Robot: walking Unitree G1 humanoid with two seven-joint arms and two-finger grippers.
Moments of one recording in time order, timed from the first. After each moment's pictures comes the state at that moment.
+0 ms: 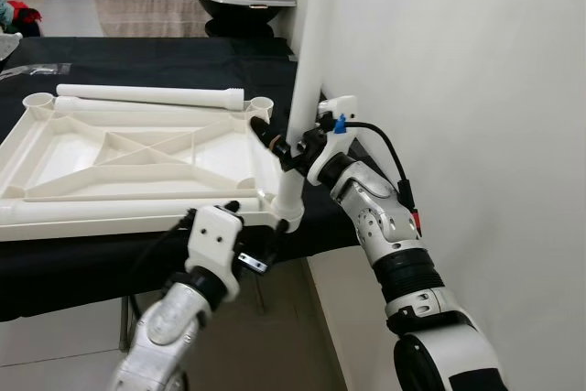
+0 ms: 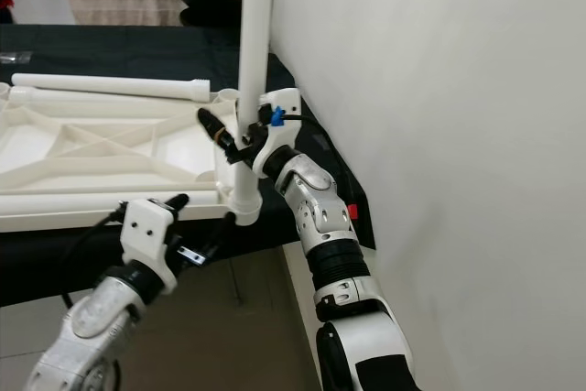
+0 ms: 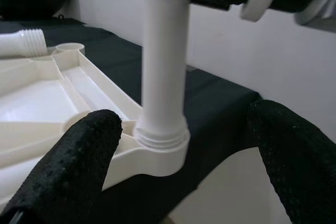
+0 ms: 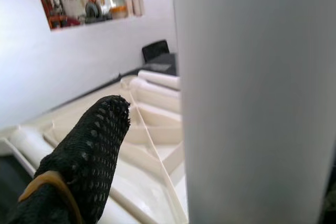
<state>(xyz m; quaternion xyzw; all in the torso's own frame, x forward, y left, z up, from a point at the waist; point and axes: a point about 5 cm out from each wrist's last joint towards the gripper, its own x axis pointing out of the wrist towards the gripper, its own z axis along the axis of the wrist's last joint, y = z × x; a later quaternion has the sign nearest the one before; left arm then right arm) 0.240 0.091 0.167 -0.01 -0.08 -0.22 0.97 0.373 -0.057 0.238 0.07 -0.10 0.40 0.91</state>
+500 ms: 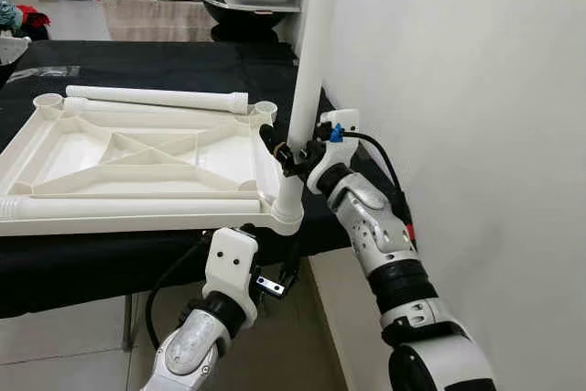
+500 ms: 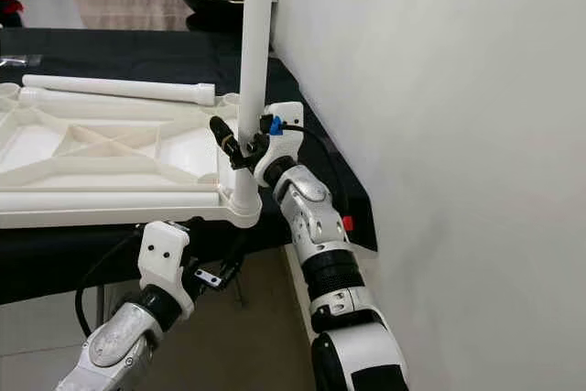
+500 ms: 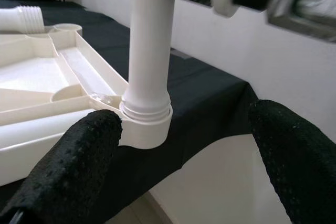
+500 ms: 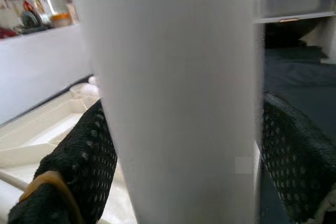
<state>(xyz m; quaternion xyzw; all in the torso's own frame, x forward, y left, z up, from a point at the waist) 0.230 0.081 0.160 -0.02 -0.06 -0.21 0.98 0.378 -0.075 0.222 0.09 -0.10 0.26 0.96</state>
